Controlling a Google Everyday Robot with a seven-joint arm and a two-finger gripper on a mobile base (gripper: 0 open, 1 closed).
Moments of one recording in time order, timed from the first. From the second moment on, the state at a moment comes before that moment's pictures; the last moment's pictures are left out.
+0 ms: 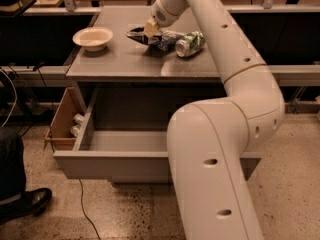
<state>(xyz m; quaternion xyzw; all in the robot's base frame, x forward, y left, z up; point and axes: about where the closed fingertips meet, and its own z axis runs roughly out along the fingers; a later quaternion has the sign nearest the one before) 0.843 0.016 0.908 -0.48 0.80 0.09 0.35</state>
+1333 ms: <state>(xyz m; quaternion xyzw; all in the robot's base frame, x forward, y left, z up) 0.651 0.023 0.968 -0.54 0.73 0.23 0.36</state>
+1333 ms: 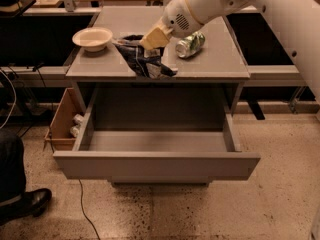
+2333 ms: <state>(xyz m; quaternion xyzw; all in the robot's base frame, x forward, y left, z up) 0.578 0.023 0.939 -0.53 0.73 0.27 0.34</state>
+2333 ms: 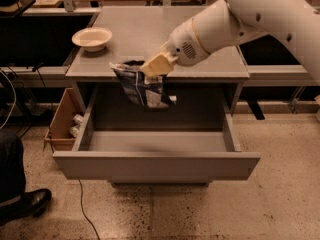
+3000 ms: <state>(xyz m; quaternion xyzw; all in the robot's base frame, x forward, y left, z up) 0.539 0.003 0.885 -0.51 0.74 0.29 0.34</state>
